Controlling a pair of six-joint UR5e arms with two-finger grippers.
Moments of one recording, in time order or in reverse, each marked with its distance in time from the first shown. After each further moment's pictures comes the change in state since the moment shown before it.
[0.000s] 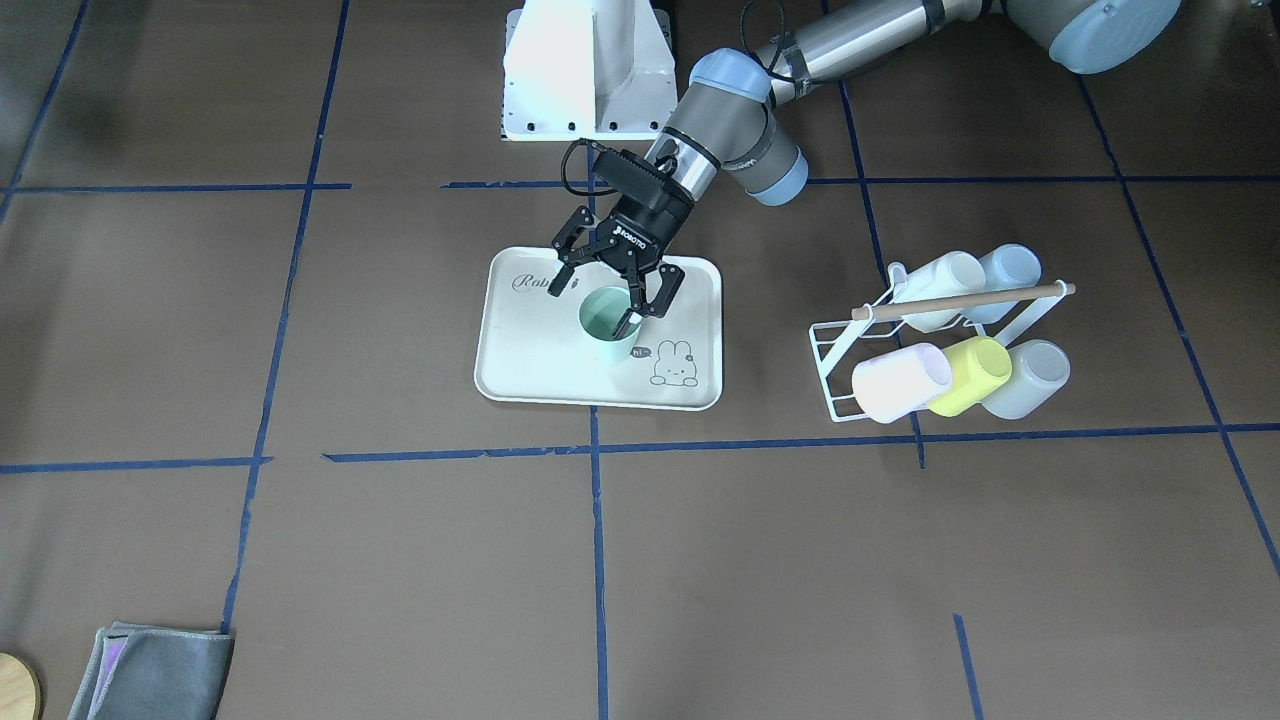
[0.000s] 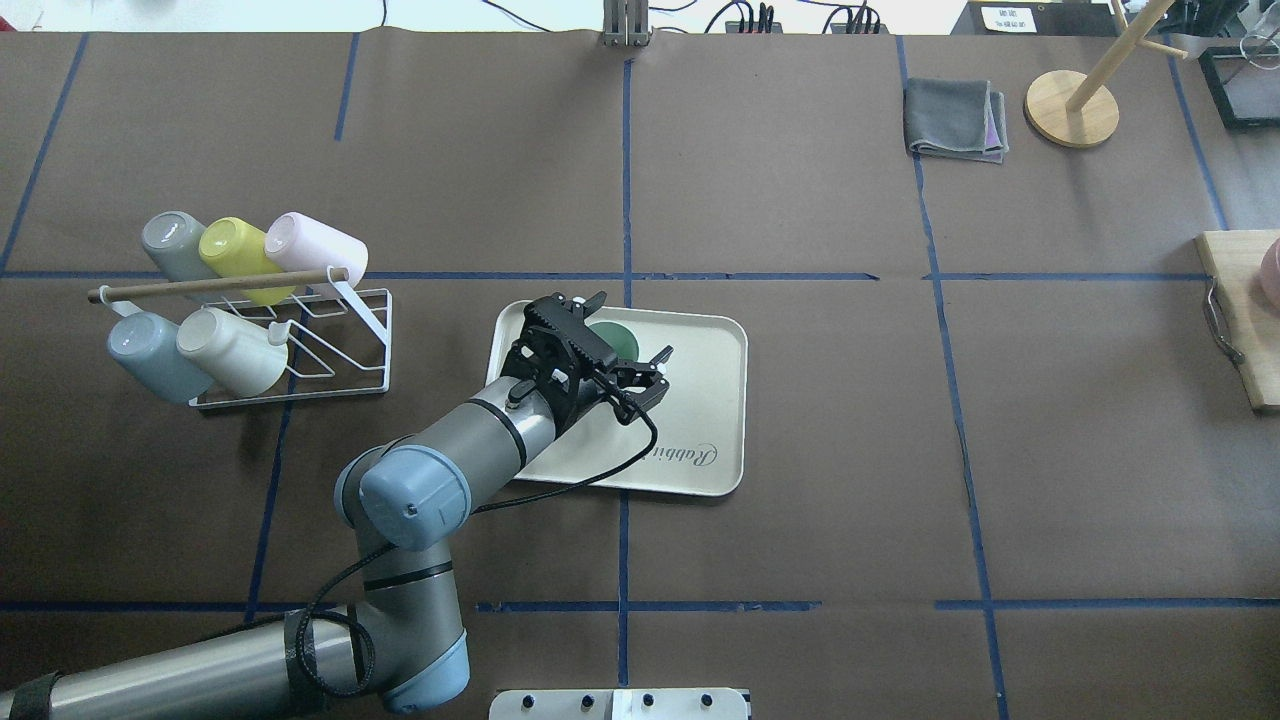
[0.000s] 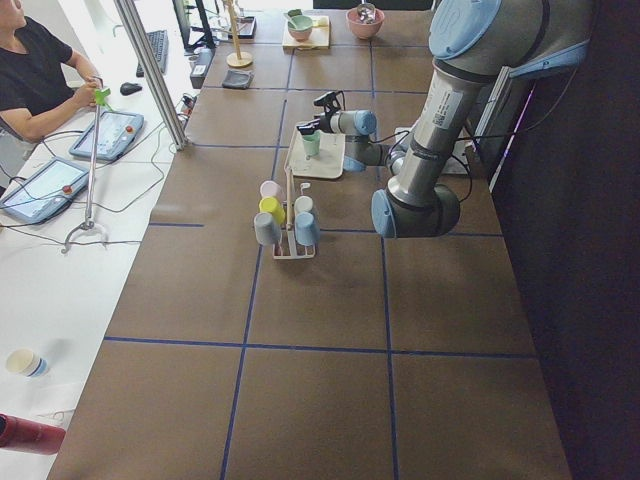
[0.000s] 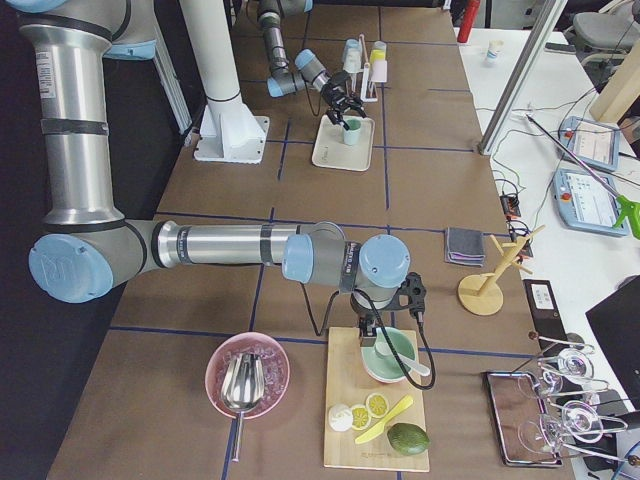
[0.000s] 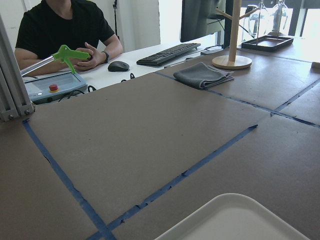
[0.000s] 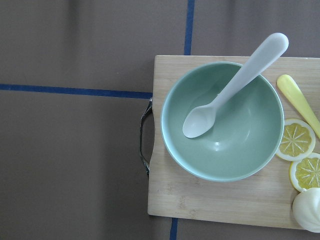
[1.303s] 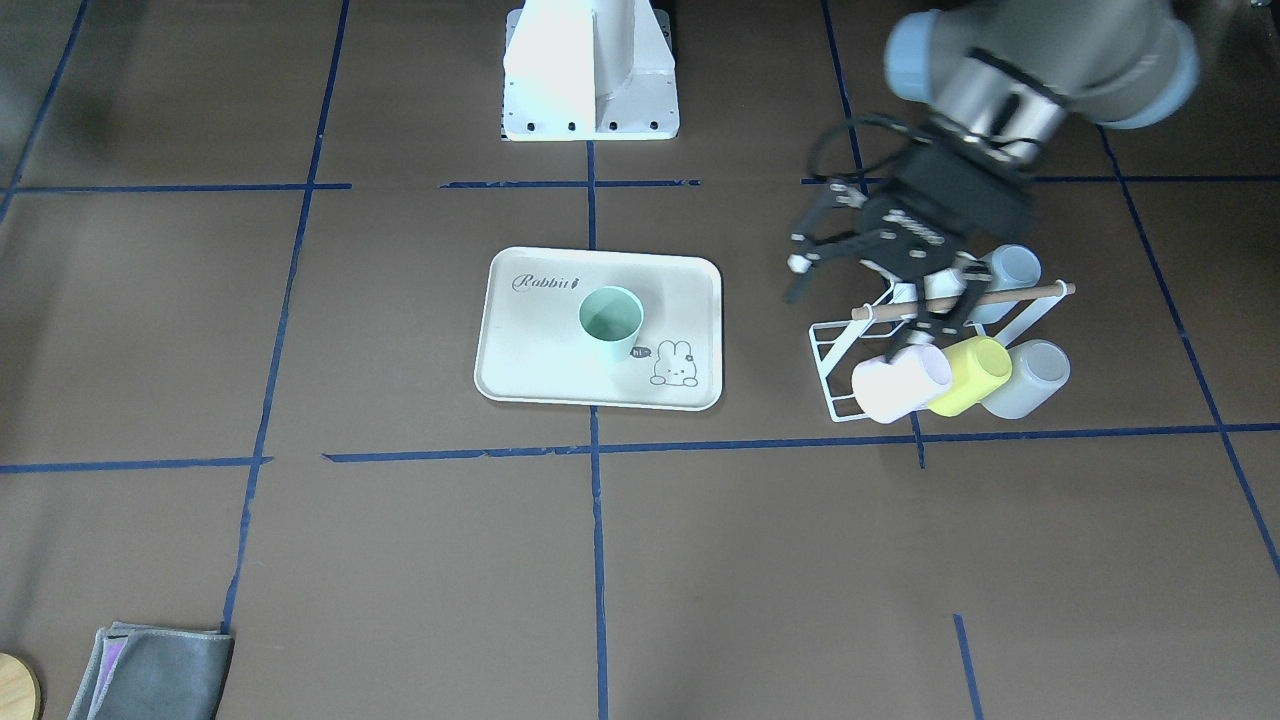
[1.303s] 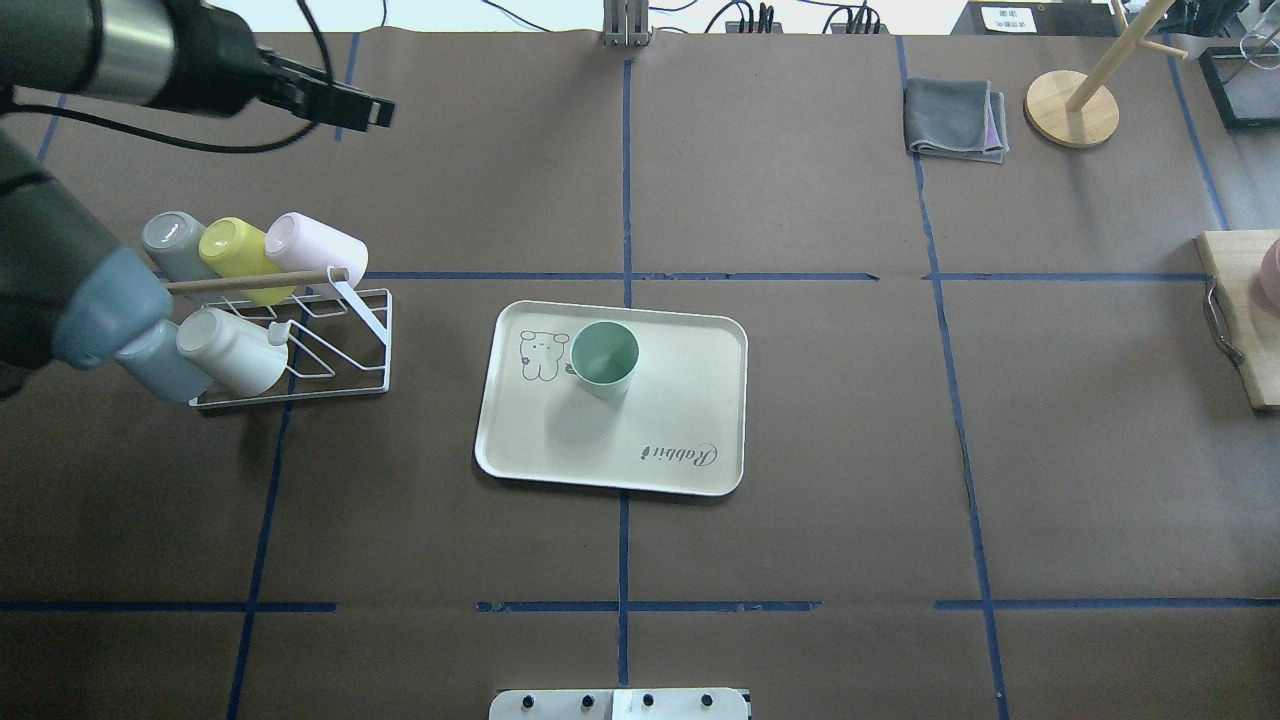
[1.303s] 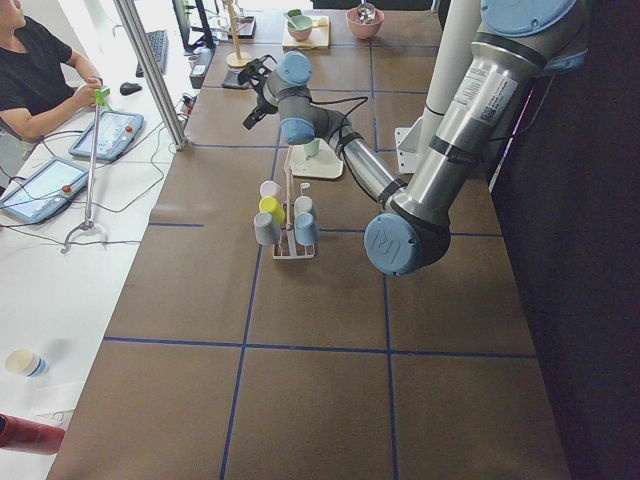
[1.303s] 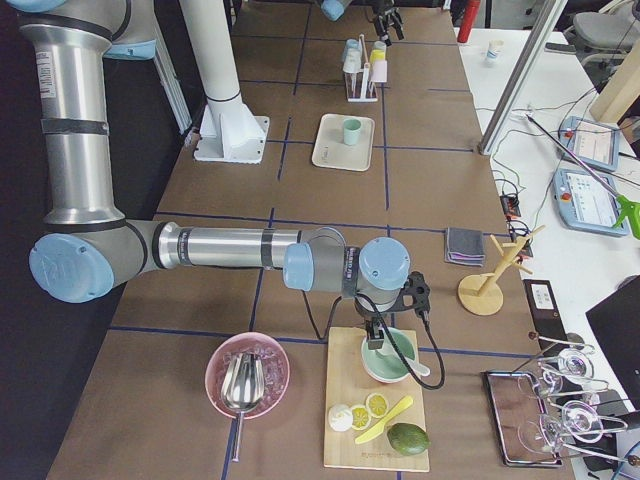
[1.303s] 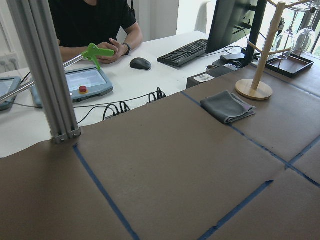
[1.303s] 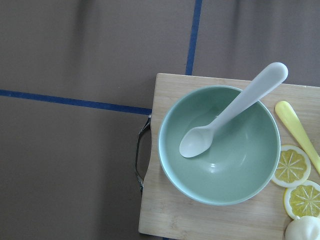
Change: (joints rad) left arm -0.734 0.204 -0.405 0.625 -1.018 -0.183; right arm 0.000 0.002 -0.040 0.126 -0.001 -0.004
